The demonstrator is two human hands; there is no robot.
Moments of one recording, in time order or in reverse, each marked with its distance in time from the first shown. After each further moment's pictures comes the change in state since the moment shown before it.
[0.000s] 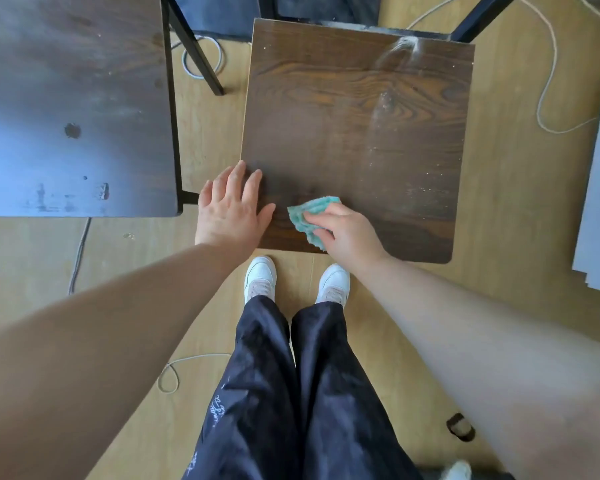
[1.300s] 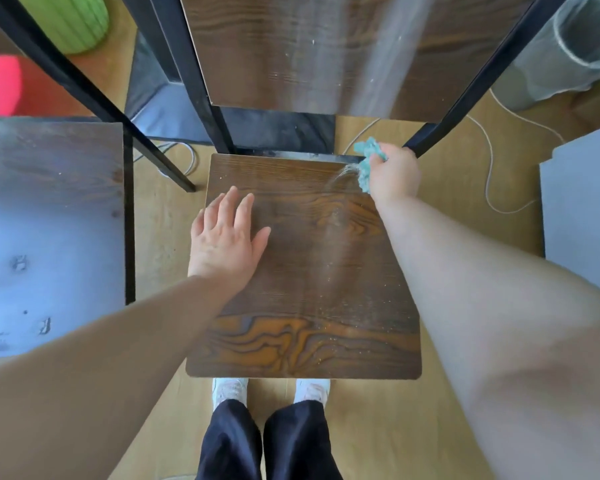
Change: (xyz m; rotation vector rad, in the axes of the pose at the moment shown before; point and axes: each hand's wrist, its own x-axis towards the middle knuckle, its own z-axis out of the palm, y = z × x) left_hand 0.140 0.051 -0.052 -0.091 0.162 0.002; right_hand 0.192 0.065 -0.207 0.013 0.634 0.497
